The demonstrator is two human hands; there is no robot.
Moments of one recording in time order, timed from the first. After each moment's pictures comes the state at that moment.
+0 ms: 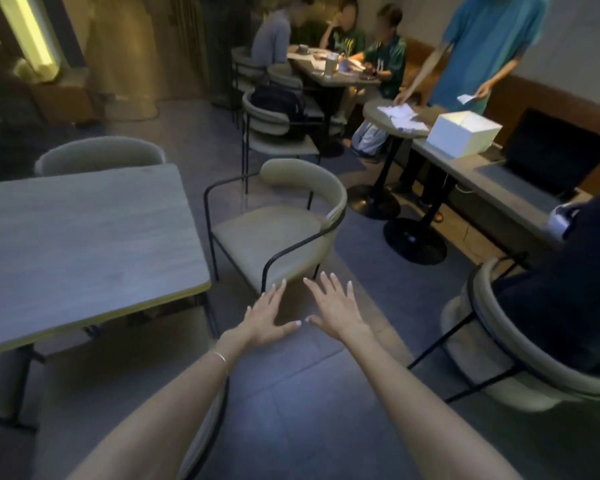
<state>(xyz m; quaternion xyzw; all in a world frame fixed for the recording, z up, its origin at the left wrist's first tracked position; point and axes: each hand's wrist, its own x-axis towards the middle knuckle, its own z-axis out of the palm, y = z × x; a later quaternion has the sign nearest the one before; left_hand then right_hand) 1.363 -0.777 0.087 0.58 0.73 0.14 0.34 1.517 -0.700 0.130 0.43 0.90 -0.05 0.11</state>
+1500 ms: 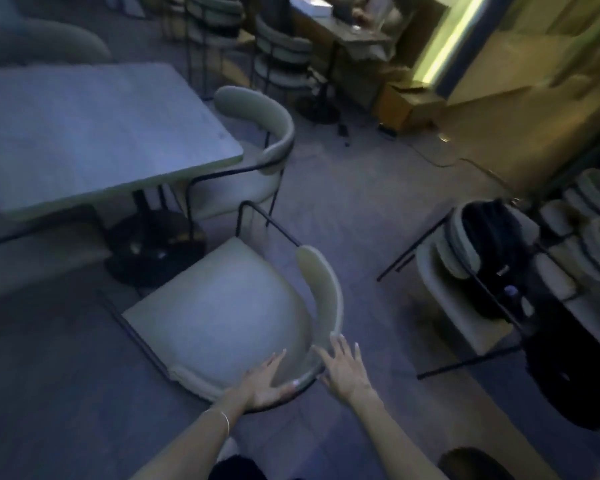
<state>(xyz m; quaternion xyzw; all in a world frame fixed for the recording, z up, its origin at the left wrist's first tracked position) 1.362 -0.031 -0.015 0.00 0.86 0.36 0.36 1.309 0.152 0.026 -0.19 0.94 0.10 0.29</state>
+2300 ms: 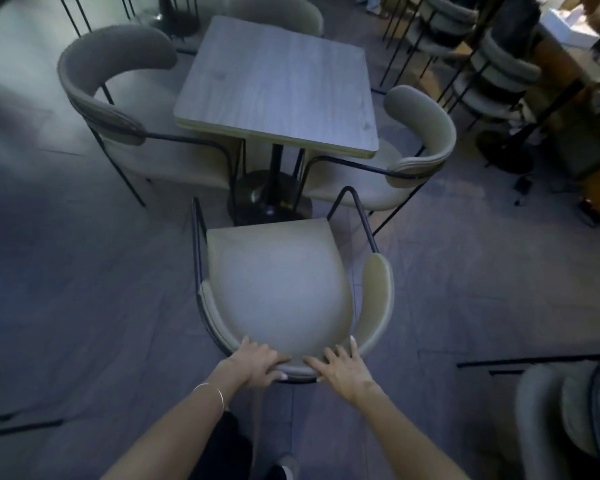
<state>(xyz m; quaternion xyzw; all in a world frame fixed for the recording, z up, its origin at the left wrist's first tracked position) 1.340 0.011 -0.033 -0.15 0.90 0.21 0.35 1.193 0.155 -0.025 -0.59 0.71 0.27 0.27</state>
